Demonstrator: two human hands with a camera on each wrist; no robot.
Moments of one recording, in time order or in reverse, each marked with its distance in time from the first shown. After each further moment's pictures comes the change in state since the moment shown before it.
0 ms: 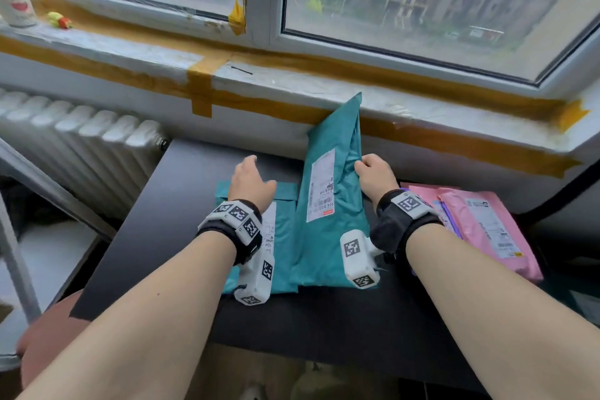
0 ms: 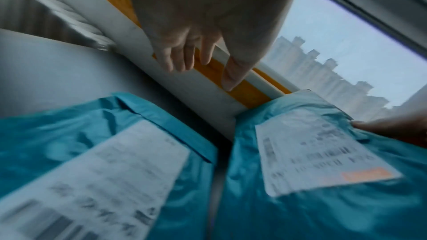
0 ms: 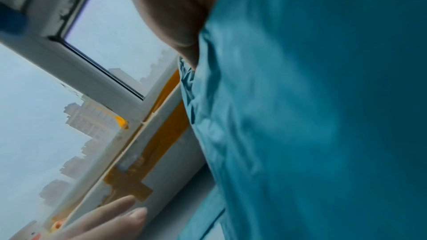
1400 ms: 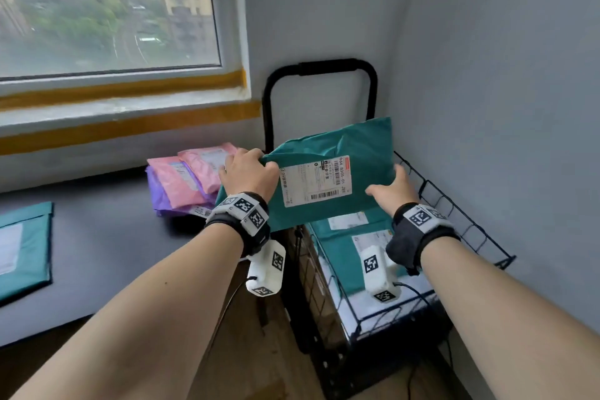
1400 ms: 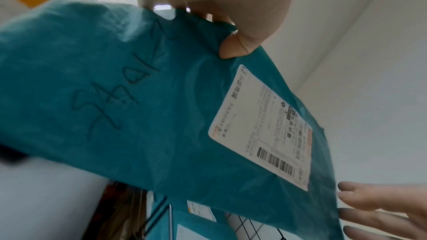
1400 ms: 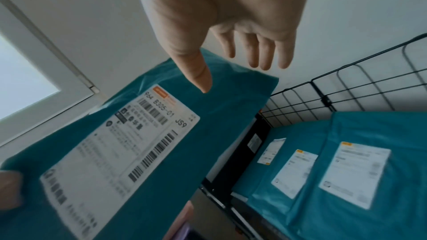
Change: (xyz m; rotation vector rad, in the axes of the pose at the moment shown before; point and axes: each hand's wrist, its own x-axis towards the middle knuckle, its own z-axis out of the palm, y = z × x) left_hand -0.393 0.264 0.263 0.160 -0.030 0.622; right_hand -0.335 0.353 -0.379 0.143 0.610 0.431
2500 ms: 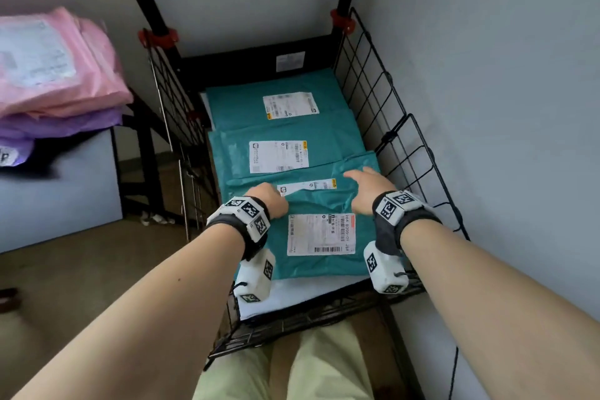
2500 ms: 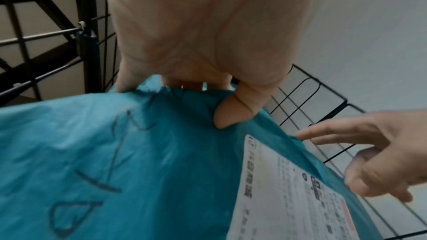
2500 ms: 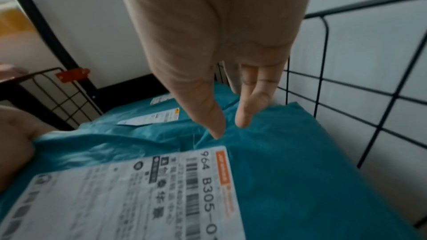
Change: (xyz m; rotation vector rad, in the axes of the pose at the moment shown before) left_hand -0.002 0.066 0.328 0.182 -0.976 -0.380; right_hand 0.226 0.202 0.004 -0.847 -0.743 -0.040
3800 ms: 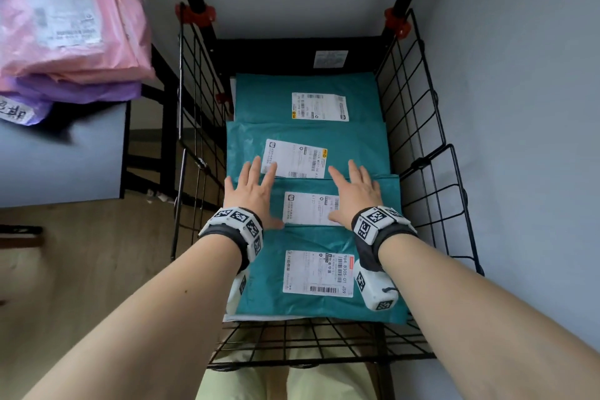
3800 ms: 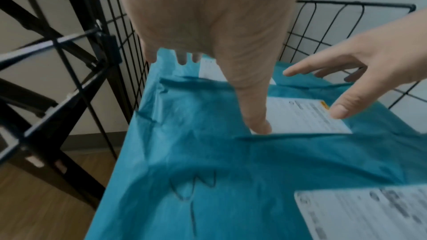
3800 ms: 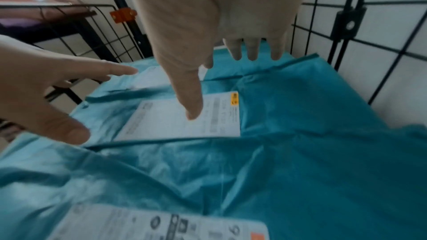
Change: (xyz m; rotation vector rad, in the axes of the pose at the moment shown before) left_hand 0.021 -0.024 0.009 0.420 0.215 -0.035; right_hand 0.057 -0.025 0.017 -0.269 0.070 -0.244
